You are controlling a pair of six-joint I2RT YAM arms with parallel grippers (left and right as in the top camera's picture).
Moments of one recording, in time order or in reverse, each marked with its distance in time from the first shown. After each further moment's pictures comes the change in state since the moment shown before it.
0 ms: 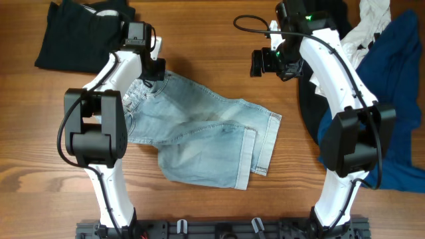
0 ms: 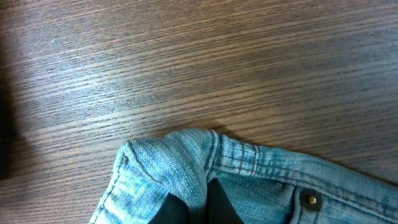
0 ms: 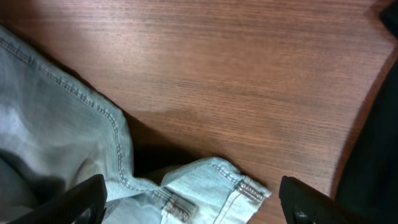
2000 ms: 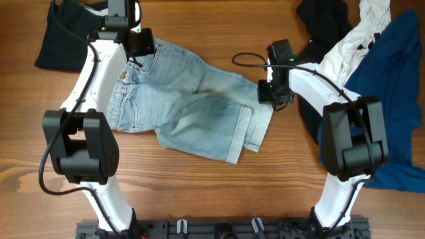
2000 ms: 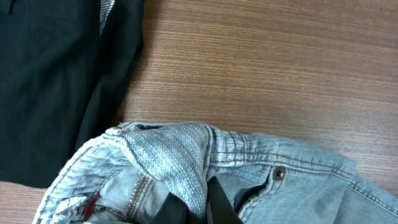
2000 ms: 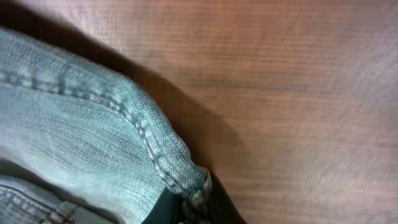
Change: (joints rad) left arm 0.026 -0.163 0.143 -0.102 -0.007 -0.236; right arm 0.006 -0.031 -0.505 0.491 0.106 0.088
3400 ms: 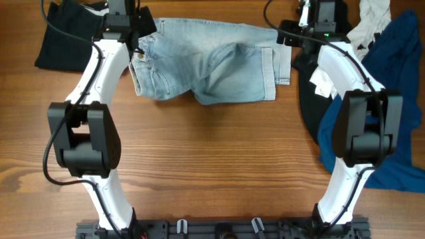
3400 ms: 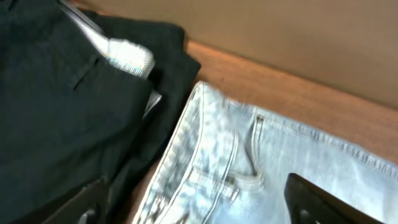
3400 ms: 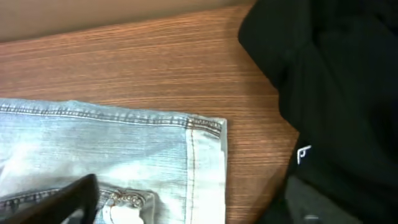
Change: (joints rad) left arm 0.002 0.053 0.002 0.293 -0.176 -0.146; right arm -0.187 0.094 0.254 0.445 0.047 -0.088
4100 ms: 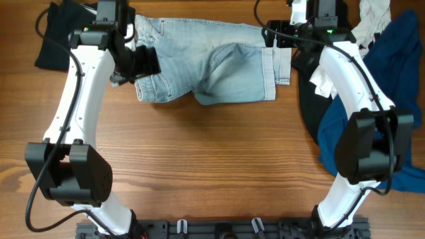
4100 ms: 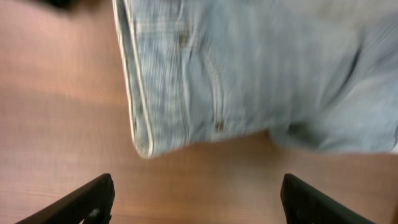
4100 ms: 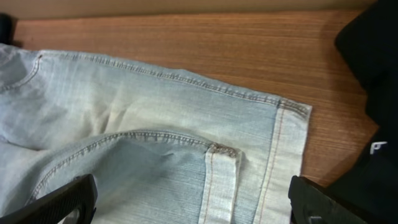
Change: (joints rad) left arm 0.000 -0.226 0.015 -0.795 0.317 0.021; right arm 0.056 -0.146 0.007 -0.186 -0.196 -0.080
